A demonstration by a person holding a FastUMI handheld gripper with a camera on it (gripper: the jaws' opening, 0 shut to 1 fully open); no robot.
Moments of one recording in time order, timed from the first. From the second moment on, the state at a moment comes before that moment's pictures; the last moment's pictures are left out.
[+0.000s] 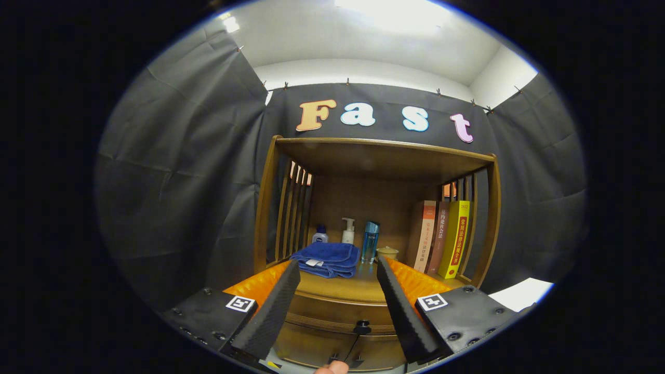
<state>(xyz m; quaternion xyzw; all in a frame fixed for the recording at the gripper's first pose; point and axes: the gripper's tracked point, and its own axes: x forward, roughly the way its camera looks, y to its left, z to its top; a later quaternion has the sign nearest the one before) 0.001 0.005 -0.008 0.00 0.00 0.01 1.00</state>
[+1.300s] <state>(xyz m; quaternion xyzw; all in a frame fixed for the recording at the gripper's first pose) 0.059 -0.048 -0.278 0.04 0.11 -0.06 0.99</state>
